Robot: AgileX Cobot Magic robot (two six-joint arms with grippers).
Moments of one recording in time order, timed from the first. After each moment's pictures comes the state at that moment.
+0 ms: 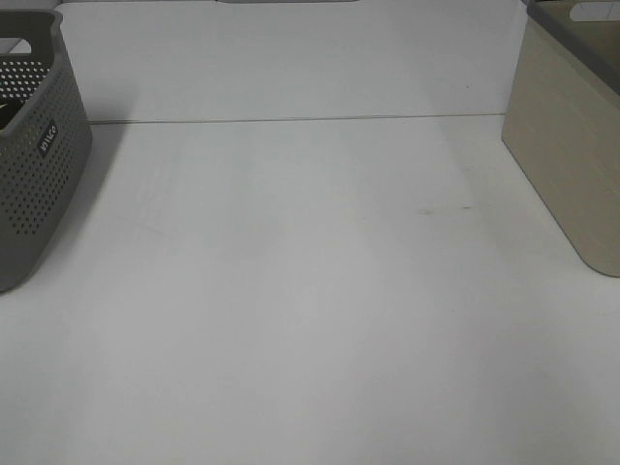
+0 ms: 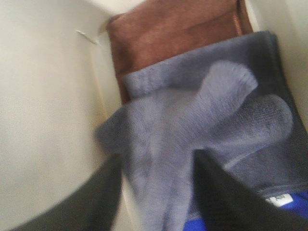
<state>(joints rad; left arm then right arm) -0.03 0.00 -0.51 -0.08 1.04 0.16 -0.28 2.09 -1.93 0.16 1.02 -0.05</state>
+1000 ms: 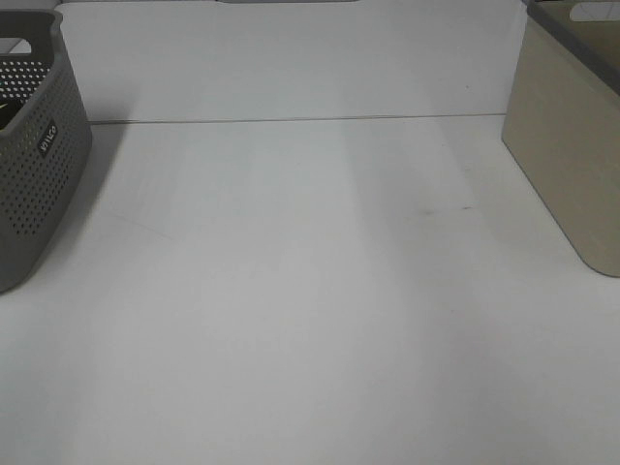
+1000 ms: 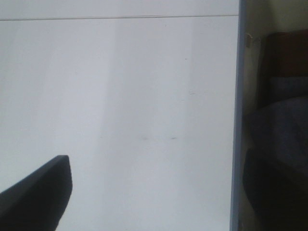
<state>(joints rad) -0.03 0.00 -0.51 -0.08 1.04 0.16 -0.06 1.82 -1.92 0.30 1.21 -0.17</state>
